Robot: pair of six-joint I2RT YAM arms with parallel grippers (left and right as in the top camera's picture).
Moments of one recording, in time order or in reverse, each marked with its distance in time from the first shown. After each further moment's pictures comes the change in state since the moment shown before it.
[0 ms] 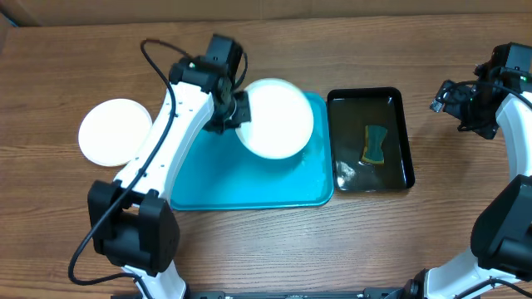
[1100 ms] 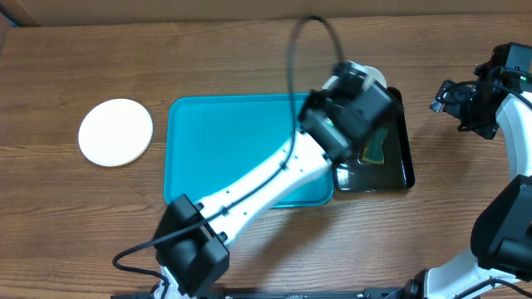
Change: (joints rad) left arm -0.609 0.093 0.130 0.332 -0.845 0.169; right arm 0.000 0.000 0.000 0.000 0.000 0.000
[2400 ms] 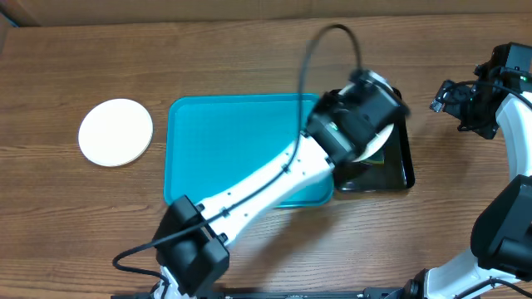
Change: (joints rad) left arm 0.040 0.000 0.003 -0.012 0.215 0.028; right arm 0.000 0.000 0.000 0.000 0.000 0.000
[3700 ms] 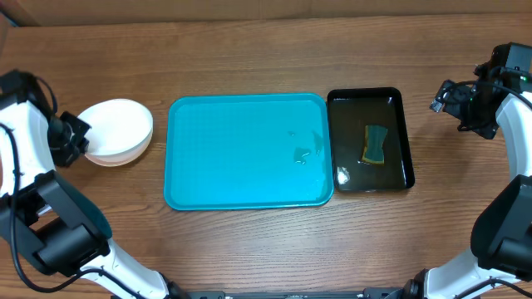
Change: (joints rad) left arm 1.459 0.000 -0.198 -0.281 0.568 -0.266; right arm 0.000 0.000 0.000 0.000 0.000 0.000
